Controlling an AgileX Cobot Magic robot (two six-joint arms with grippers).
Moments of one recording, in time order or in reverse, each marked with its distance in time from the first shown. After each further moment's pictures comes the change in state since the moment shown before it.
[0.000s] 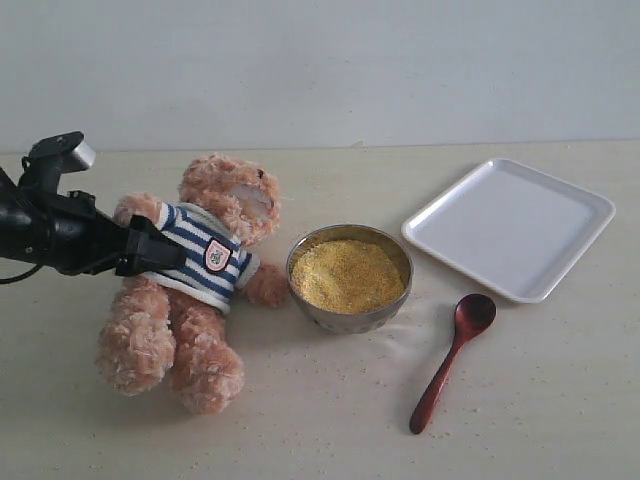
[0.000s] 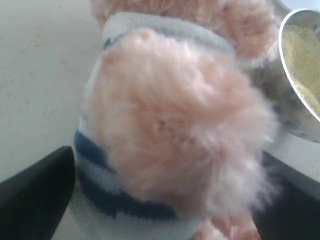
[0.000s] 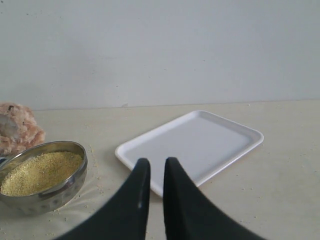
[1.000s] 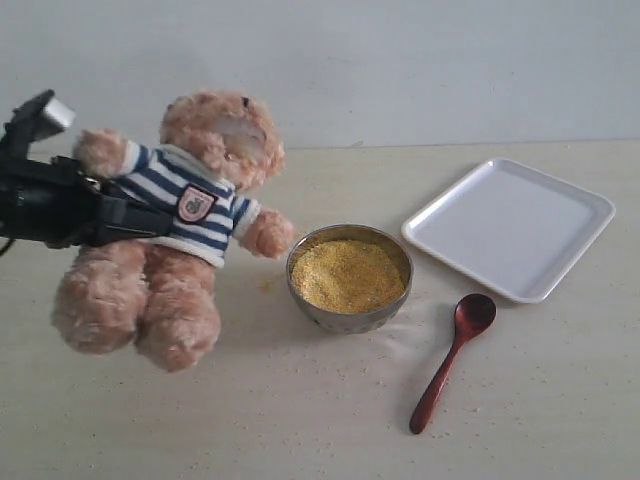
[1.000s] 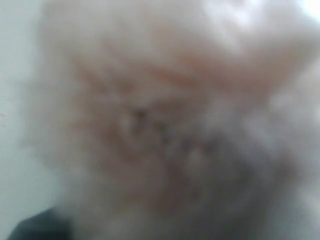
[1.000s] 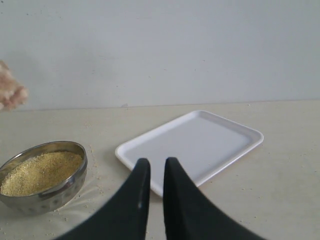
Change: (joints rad) left arm 0.059 -0.156 0.025 -0.037 0.231 0.030; right arm 0.000 0.000 0.000 0.000 0.000 0.000
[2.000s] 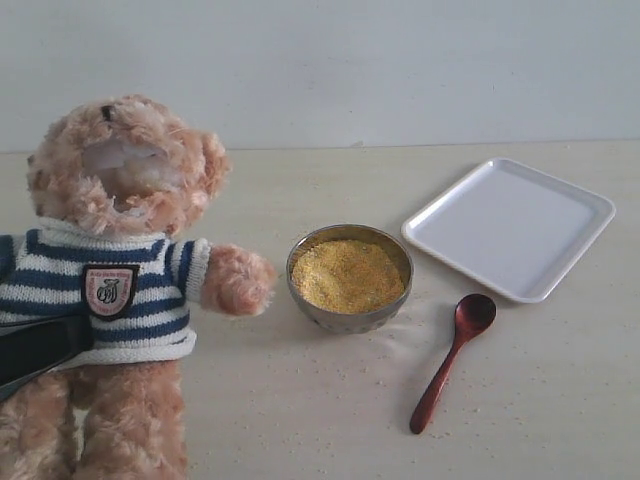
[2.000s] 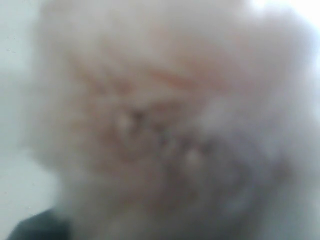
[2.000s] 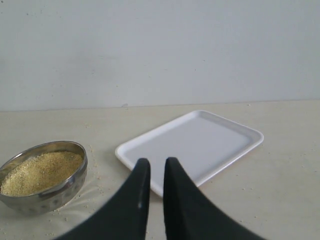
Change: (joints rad) left arm 0.341 -0.527 0.709 -0.280 0.383 0.308; right arm 0.000 0.000 0.000 0.000 0.000 0.000
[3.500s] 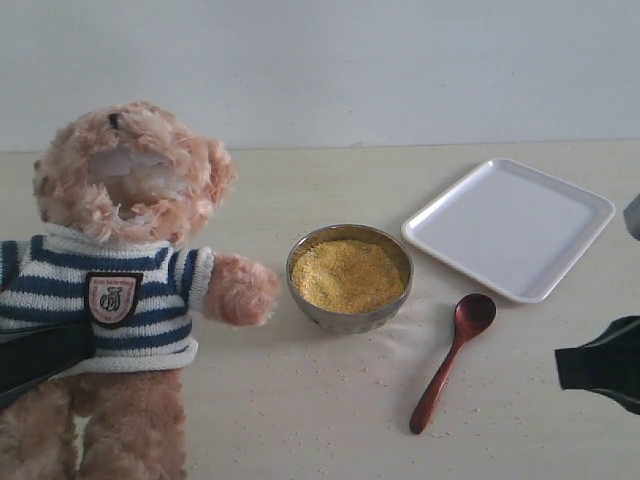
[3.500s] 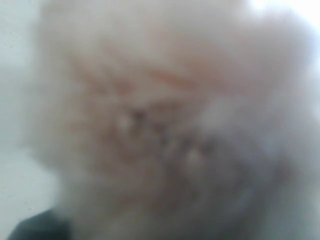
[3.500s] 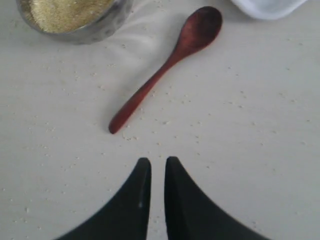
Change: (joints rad) left arm 0.002 0.000 0.000 0.019 0.000 -0.001; right arm 0.162 0.917 -0.452 0.306 0.408 -0.152
